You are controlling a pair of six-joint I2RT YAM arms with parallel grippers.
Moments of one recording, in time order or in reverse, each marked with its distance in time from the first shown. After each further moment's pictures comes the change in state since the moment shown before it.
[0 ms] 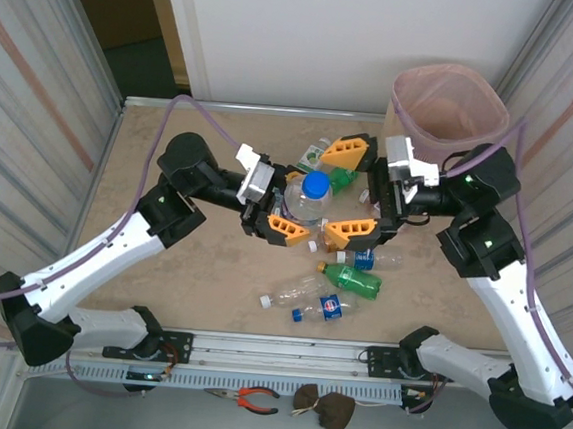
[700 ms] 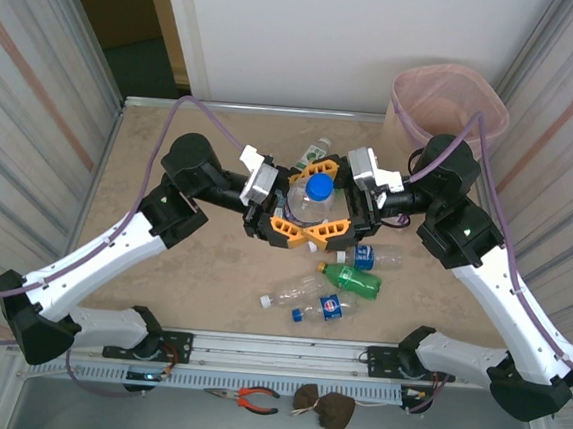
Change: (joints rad) left arm -0.012 0.005 0.000 -0.011 -0.002 -0.004; right arm 0.082 0.062 0.011 -0.118 -0.011 -0.160
